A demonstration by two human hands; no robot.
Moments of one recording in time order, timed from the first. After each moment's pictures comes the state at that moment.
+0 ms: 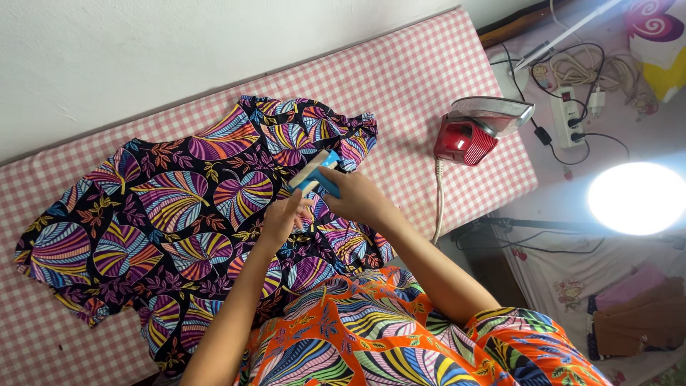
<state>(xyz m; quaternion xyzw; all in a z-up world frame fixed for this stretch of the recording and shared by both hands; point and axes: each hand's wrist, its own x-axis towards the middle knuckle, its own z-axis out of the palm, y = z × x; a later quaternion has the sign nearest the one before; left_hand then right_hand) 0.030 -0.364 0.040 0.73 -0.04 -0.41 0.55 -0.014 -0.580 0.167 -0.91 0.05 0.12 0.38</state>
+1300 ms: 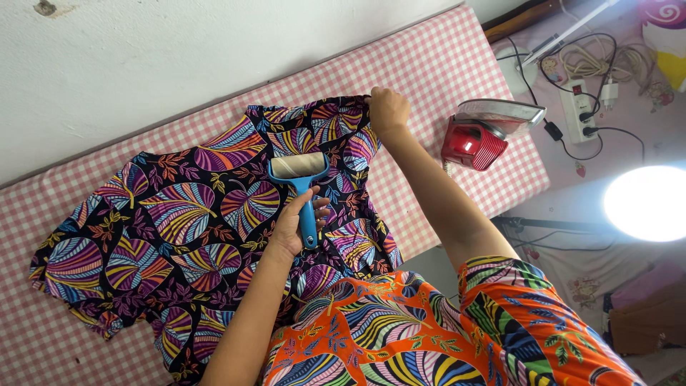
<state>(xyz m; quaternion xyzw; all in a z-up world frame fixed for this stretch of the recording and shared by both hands) 0.039 -0.391 0.061 0.40 0.22 -0.46 0.77 0.138 -0.723 0.025 -0.97 0.23 0.01 0.03</state>
